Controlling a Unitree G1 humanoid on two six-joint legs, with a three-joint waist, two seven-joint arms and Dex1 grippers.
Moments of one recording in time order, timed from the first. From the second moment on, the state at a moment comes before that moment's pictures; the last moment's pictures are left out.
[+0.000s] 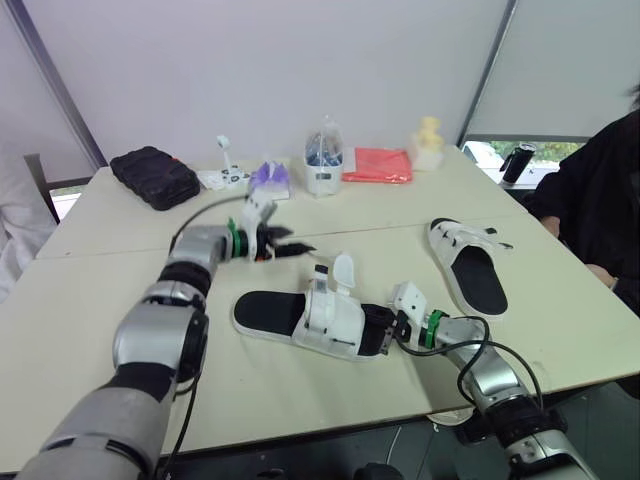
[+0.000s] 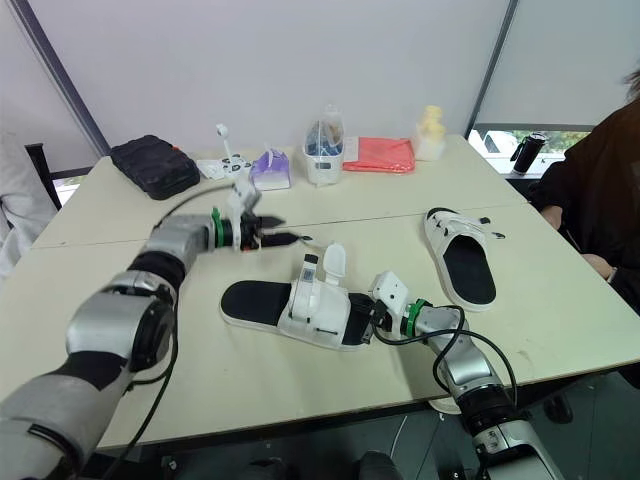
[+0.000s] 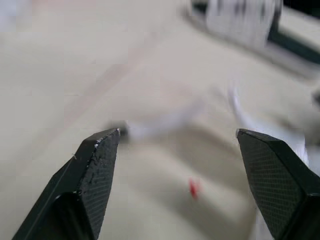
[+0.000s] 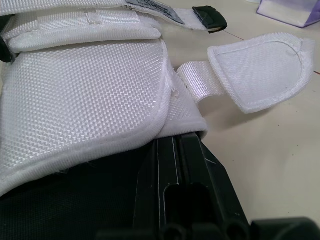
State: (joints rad) left arm -1.28 0.33 0.10 1.26 -0.08 0.14 -1.09; right arm -0.37 -0.43 0.18 0.34 0.13 -0.12 0.87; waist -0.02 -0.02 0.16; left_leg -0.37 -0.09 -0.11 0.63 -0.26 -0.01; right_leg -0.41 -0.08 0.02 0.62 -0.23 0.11
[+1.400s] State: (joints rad) left arm -1.26 0.18 -0.02 1.21 -0.01 0.45 -1.11; right arm -0.37 -0.39 0.19 0.35 0.11 -0.15 0.83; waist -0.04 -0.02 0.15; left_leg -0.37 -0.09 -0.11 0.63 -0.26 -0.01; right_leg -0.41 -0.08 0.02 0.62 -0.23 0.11
